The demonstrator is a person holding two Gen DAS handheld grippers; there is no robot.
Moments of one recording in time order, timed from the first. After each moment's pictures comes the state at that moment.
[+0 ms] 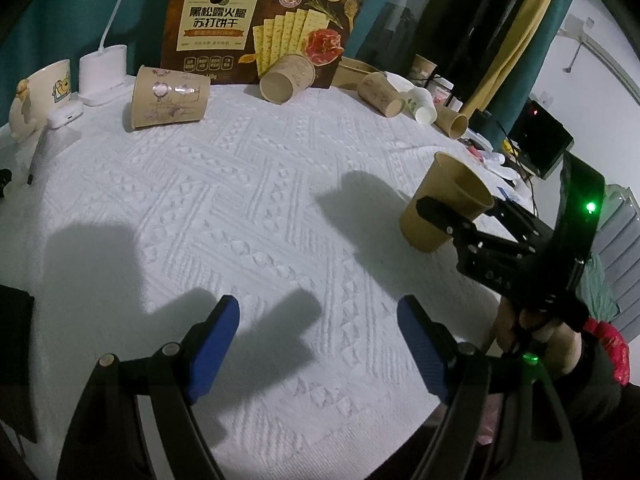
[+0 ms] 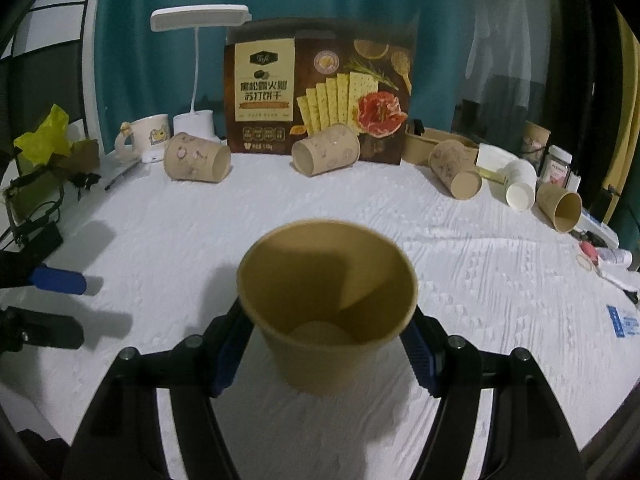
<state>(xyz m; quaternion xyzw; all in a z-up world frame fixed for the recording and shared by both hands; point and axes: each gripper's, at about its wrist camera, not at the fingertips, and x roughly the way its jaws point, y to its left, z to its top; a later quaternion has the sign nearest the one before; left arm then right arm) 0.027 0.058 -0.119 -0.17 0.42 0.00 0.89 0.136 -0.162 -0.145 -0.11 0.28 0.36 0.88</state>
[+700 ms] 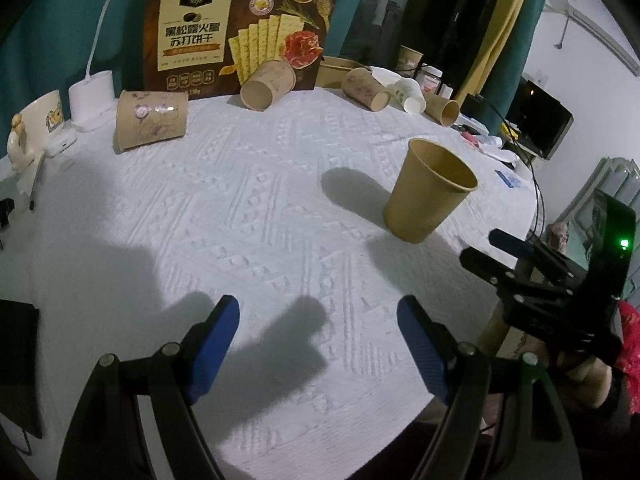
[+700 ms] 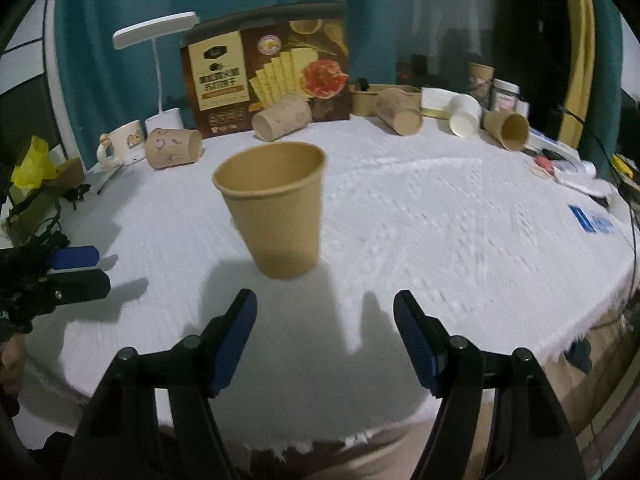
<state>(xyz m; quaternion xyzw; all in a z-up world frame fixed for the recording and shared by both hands) 0.028 0.031 -0.112 -0.12 0.42 0.00 0.90 0.095 -0.233 -0.155 -0.05 0.35 0.30 0.89</state>
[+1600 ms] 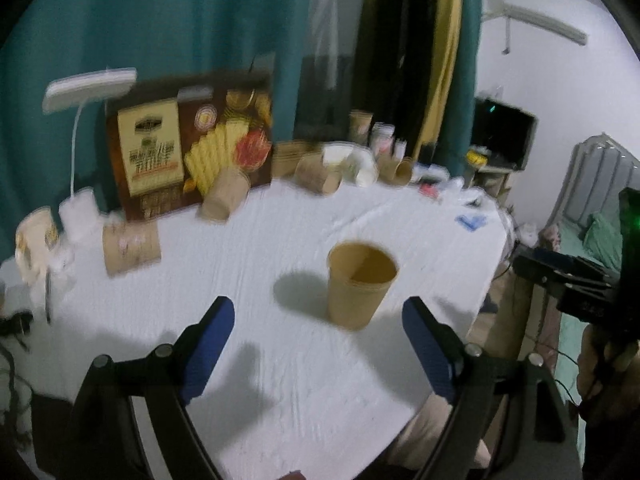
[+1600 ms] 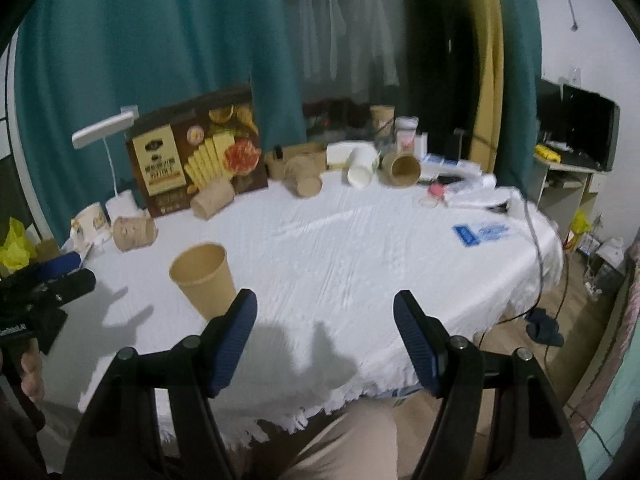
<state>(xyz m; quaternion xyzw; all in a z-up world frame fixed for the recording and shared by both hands) 0.024 -0.018 -0.031 -0.03 0.29 -0.03 0.96 0.070 -0.342 -0.062 0.02 0.29 0.19 0.94</state>
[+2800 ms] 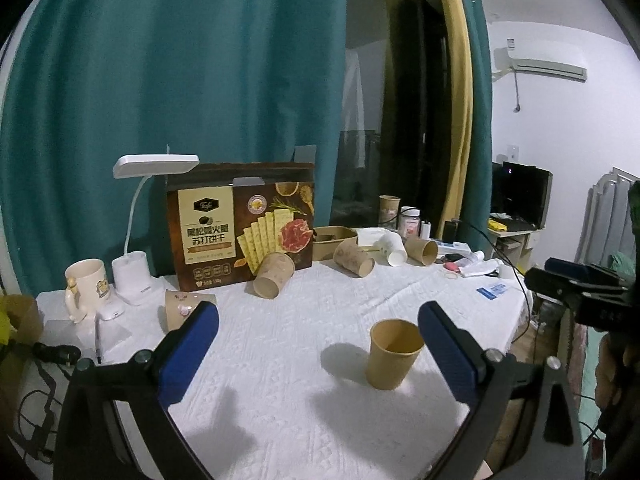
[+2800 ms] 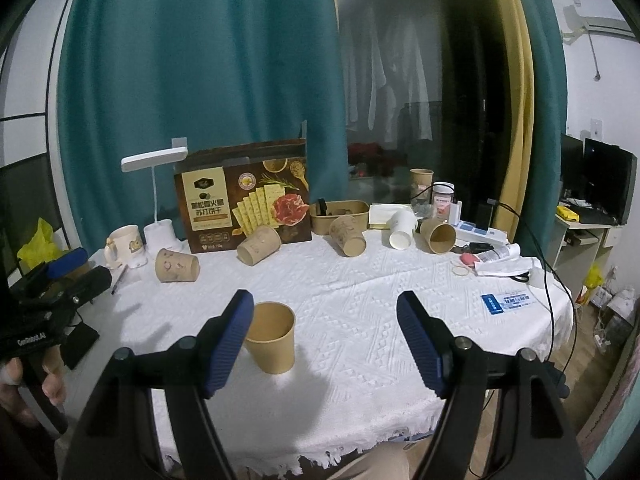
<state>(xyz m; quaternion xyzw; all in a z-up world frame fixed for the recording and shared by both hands) -0.023 0.010 0.007 -0.03 0.16 0.04 0.99 0.041 -0.296 -0.007 0.00 0.21 0.24 0.95</state>
